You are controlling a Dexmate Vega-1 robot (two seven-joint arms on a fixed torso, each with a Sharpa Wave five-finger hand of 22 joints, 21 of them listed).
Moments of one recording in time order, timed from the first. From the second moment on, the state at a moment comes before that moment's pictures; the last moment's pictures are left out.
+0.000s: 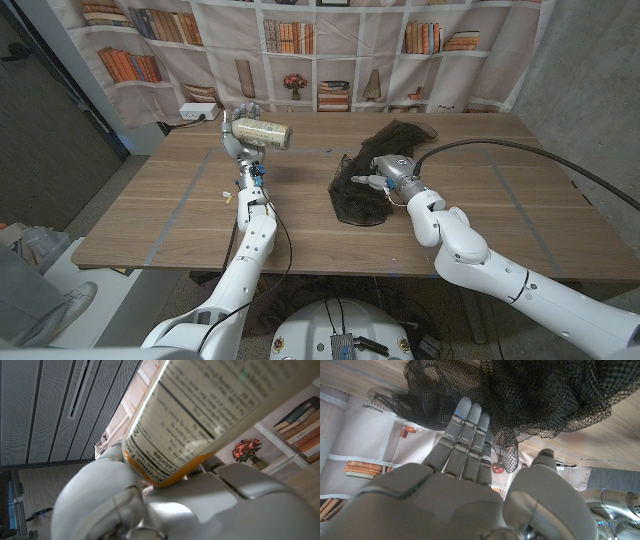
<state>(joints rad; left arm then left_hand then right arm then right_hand) 0.86 -0.03 0.08 -1.22 -1.28 -0.54 -0.47 0.65 0.12 0.51 0.06 0.23 0.59 -0.07 0.93 0.68 0.82 -0.15 0.54 0.36 0.66 -0.06 0.21 0.47 0.37 -0.04 0.57 0.21 -0.91 -0.77 -0.79 -2.11 -0.84 -0.69 0.00 0.57 0.07 -0.03 -0.12 0.21 0.56 0.12 0.38 0.23 0.79 -0.01 0.48 0.25 0.83 -0.09 0.48 0.41 0.69 -0.06 0.70 0.35</state>
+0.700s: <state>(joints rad) 0.88 -0.02 0.09 -1.24 -1.27 -0.55 -0.47 0.65 0.12 0.51 0.06 0.23 0.59 -0.07 0.93 0.68 0.82 -0.15 0.55 0.35 0.66 -0.06 0.21 0.47 0.37 -0.04 0.58 0.21 -0.94 -0.68 -0.80 -1.96 -0.90 -0.65 -0.25 0.78 0.10 0.03 -0.17 0.21 0.75 0.03 0.44 0.26 1.01 -0.11 0.56 0.26 1.02 -0.16 0.53 0.46 0.74 -0.08 0.86 0.43</state>
